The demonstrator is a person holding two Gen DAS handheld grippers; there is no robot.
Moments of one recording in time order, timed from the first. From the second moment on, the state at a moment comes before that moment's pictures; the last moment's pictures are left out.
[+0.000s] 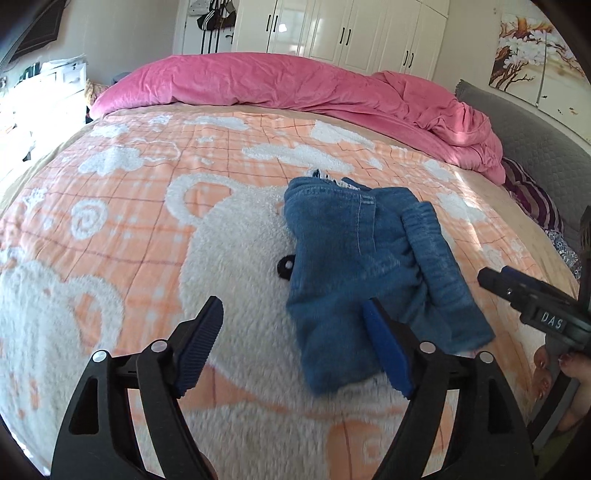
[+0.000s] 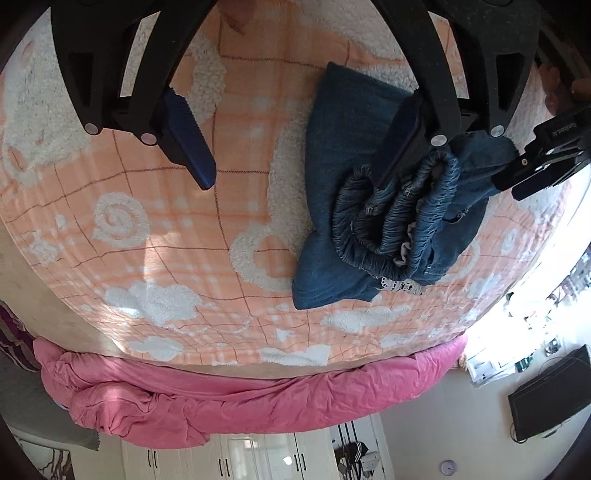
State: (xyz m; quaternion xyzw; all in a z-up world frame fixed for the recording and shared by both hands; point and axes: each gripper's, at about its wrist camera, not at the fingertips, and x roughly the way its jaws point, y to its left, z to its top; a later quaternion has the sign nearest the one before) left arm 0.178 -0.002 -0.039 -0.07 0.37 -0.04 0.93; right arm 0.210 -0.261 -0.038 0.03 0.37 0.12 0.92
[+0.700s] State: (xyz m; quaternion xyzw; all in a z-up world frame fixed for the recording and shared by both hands) left arm 0.069 -0.002 -0.014 -0.05 0.31 -0.03 0.95; right arm 0.105 -0.272 -0.015 0.02 0.28 0.12 0.95
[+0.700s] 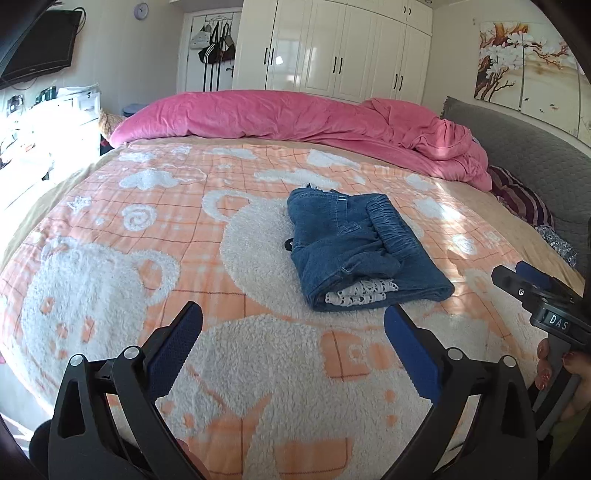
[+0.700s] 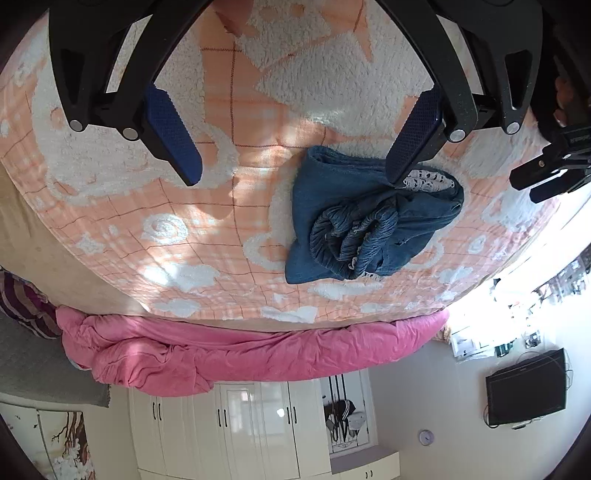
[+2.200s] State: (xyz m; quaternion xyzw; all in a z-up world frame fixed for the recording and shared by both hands) left arm 0.038 -0.025 -0.039 -0.05 0.34 -0.04 0.94; right arm 0.041 -0.265 -0.028 0.00 0.25 0.11 0.96
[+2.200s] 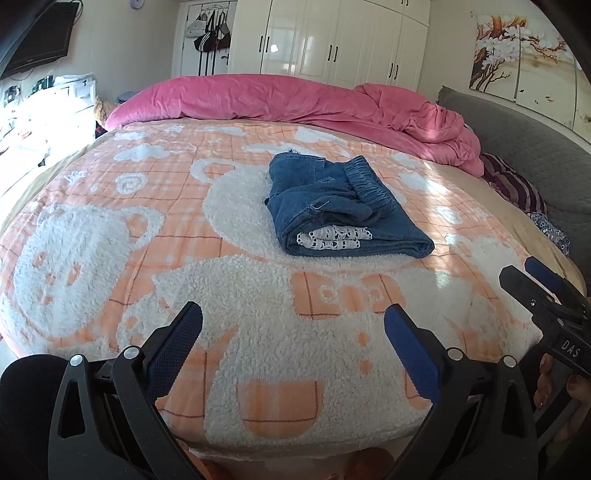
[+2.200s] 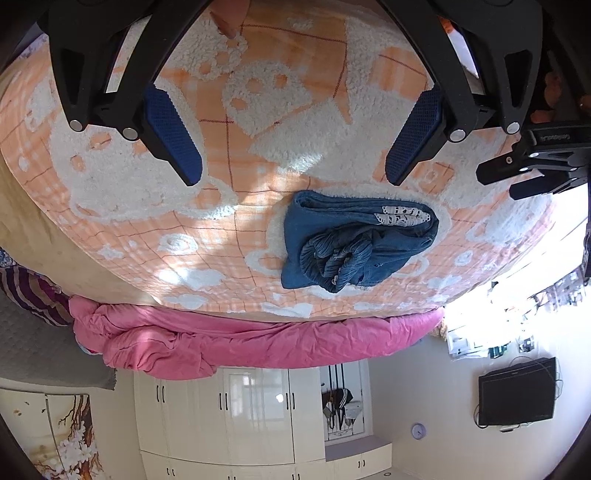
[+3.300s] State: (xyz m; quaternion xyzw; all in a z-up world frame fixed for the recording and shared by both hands) left arm 0.058 -0.021 -0.064 -0.07 0.38 -0.04 0.92; right arm 0.063 -0.262 -0.059 0.00 0.33 0.10 0.94
